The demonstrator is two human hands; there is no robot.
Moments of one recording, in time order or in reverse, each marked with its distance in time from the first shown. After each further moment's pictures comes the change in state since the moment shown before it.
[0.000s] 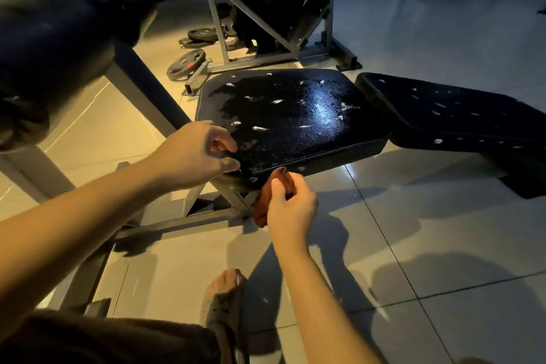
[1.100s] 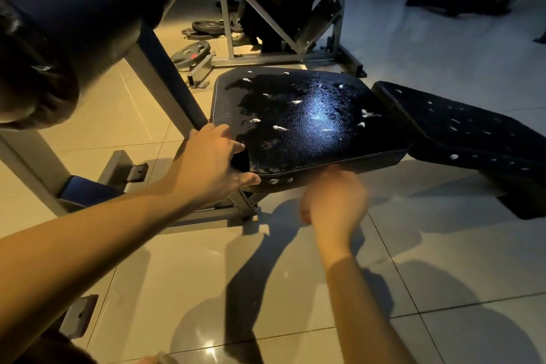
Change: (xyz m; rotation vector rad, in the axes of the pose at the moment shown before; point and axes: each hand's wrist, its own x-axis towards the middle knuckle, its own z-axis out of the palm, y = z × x) left_hand 0.003 -0.042 0.040 0.306 0.200 0.014; right_hand 0.027 -0.003 -0.015 -0.179 0.267 -0.098
